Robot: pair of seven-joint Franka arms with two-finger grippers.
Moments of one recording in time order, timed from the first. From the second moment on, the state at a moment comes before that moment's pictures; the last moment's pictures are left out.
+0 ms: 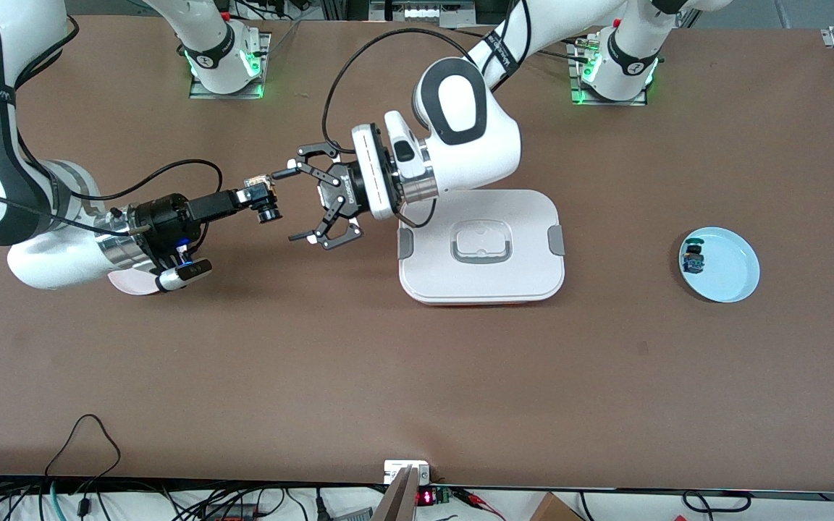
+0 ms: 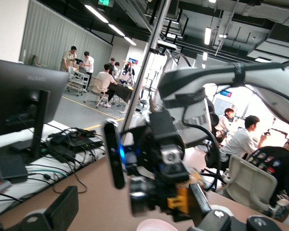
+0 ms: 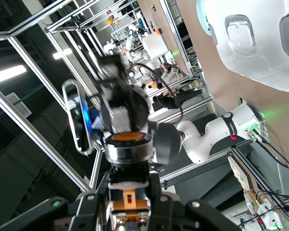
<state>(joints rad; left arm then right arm) -0.55 0.67 -0.34 -1.23 -1.88 2.70 1.84 0.08 0.46 -0.06 -1.66 1.49 1.27 -0.09</state>
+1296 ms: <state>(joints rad) 0.35 0.73 -0.31 -1.27 -1.27 1.83 2.12 -0.02 0.44 -0.07 -1.49 0.99 1.24 -0.09</state>
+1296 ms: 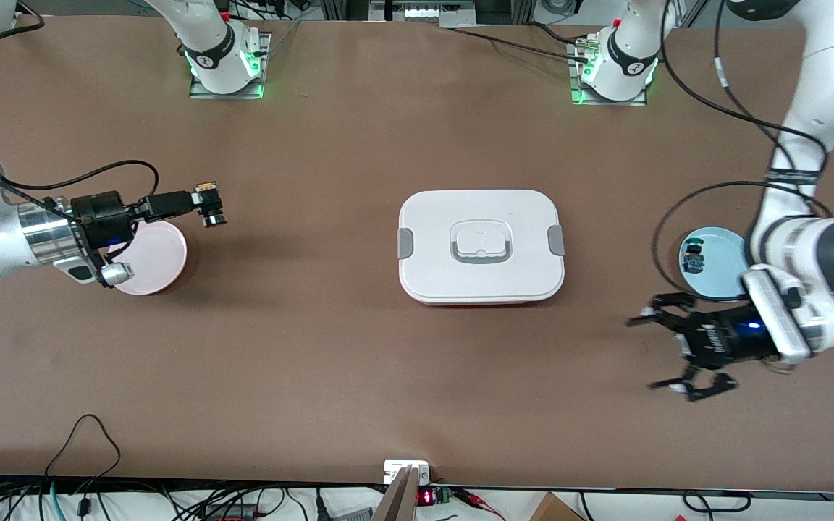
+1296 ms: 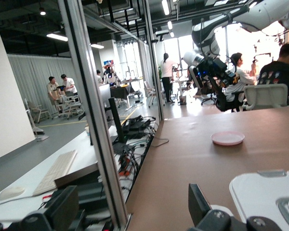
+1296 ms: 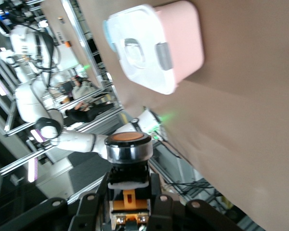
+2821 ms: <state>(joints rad) 0.23 0.45 -0.25 -0.97 0.01 1.57 0.62 -0.02 0.44 -0.06 -1.36 0.13 1.32 -0.62</state>
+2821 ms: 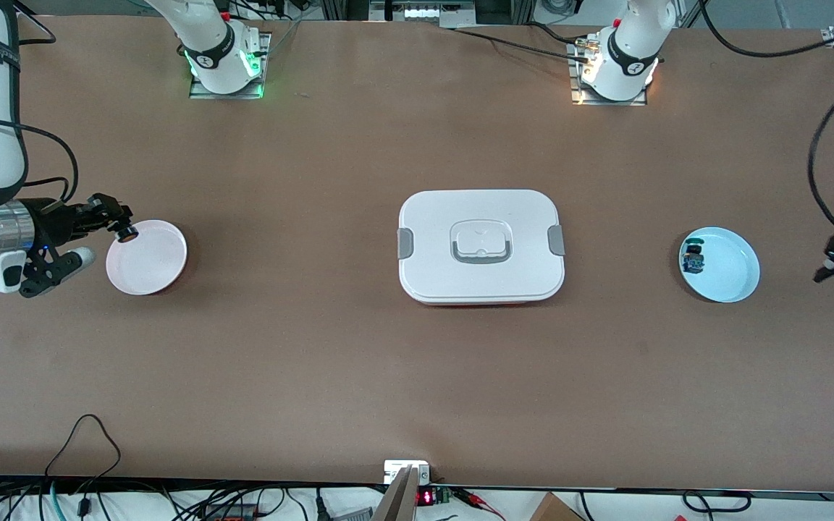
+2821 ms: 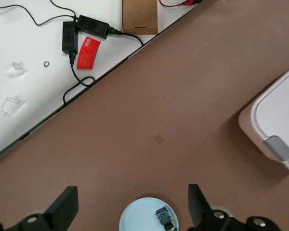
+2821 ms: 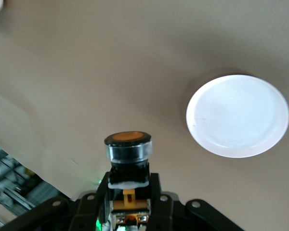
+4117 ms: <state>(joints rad) 0.01 0.06 -0.12 -1.52 -0.01 1.51 0.04 -0.02 0.24 -0.06 -1.84 -0.03 1.95 -1.39</state>
